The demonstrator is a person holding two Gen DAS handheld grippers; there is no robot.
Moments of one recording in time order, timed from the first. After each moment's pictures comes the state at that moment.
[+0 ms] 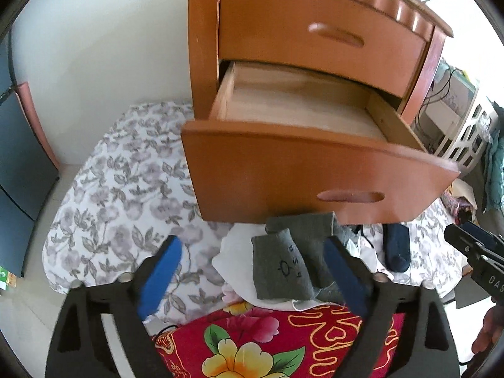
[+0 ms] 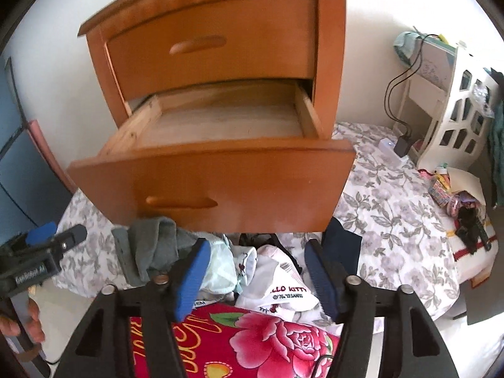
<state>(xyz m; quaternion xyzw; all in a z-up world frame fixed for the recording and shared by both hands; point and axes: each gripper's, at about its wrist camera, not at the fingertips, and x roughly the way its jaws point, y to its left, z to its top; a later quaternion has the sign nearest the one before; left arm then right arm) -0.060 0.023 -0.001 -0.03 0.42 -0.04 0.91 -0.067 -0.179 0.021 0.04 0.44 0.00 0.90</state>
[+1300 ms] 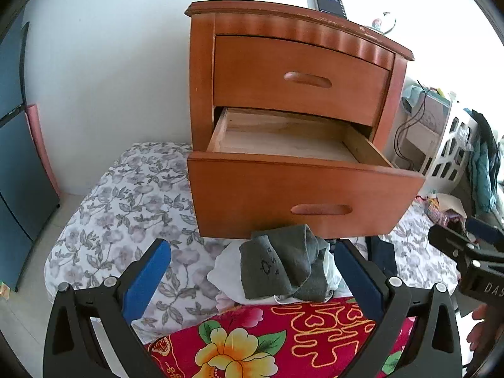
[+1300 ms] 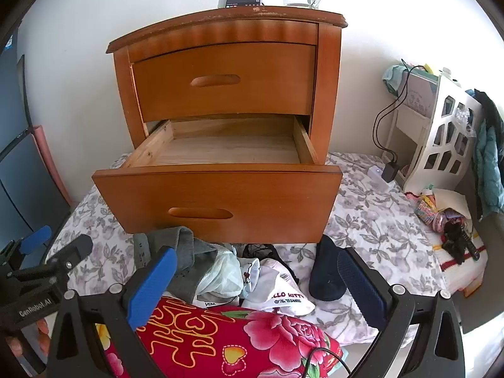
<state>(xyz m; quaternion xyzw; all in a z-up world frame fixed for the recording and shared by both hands) -0.120 0.014 0.021 -0.03 0.33 -0.04 0.94 -0.115 -0.158 0.049 0.01 0.37 0.00 0.93</state>
